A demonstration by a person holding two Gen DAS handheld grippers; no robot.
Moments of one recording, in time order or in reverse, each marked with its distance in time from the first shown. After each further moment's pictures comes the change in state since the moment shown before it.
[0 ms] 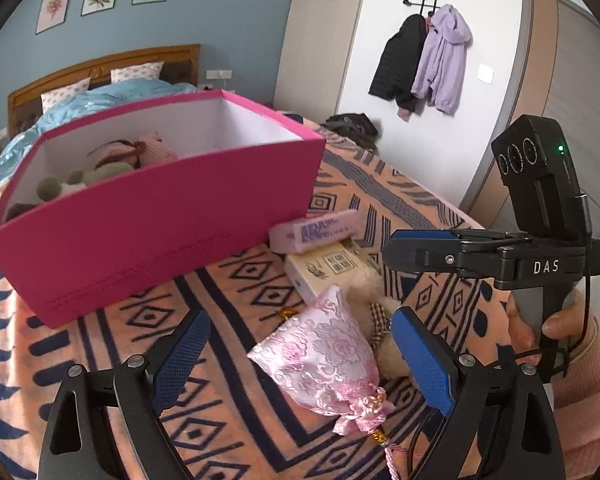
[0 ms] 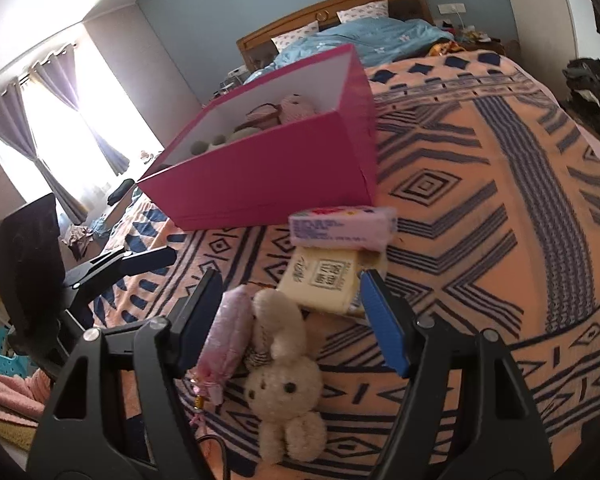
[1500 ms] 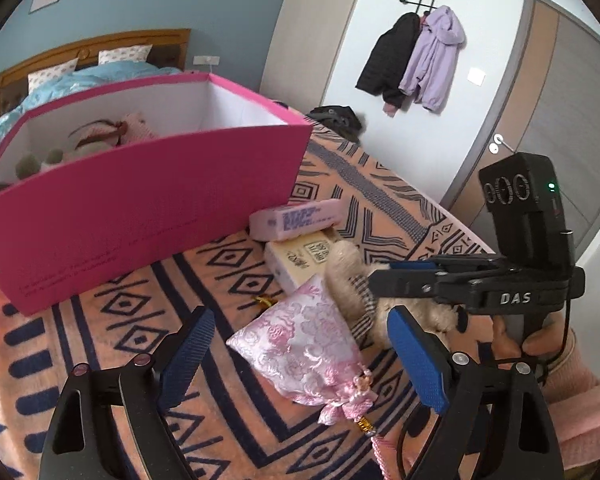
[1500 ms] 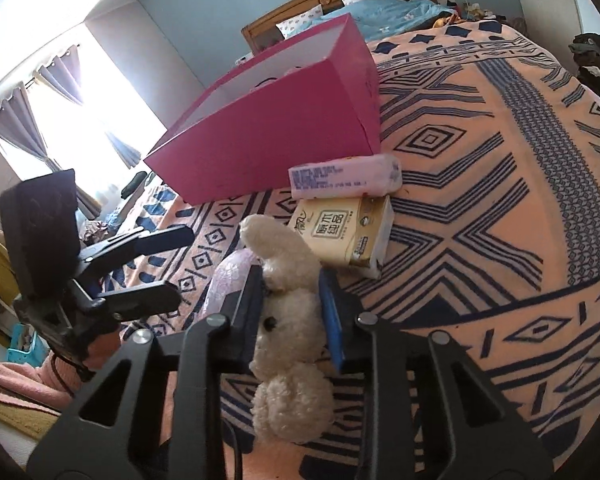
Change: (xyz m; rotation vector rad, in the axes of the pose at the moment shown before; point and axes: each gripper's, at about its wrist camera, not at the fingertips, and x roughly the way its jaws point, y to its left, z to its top) left arm -0.003 0.001 -0.004 -0.024 0.026 -0.093; right arm 0.007 -0.006 -0.025 0.029 0.053 0.061
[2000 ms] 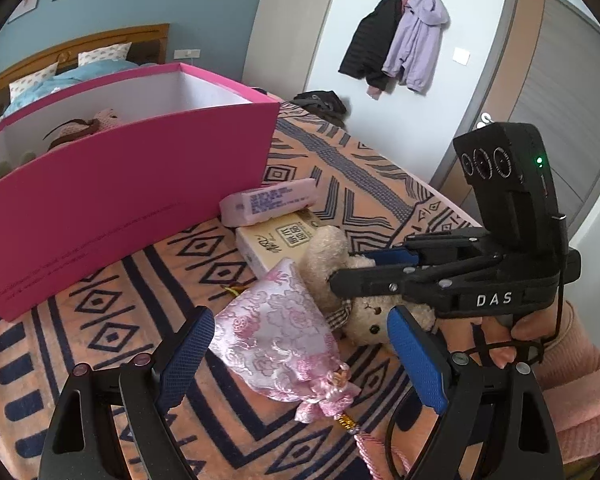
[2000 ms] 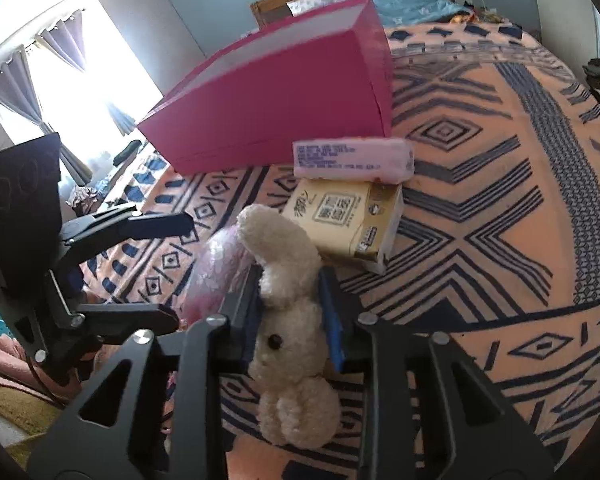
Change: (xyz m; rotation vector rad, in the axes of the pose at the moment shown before) left arm 0.013 -0.016 -0.005 0.048 0.050 -0.035; right arm 0.012 0.006 -0.004 -0.095 0.062 -0.039
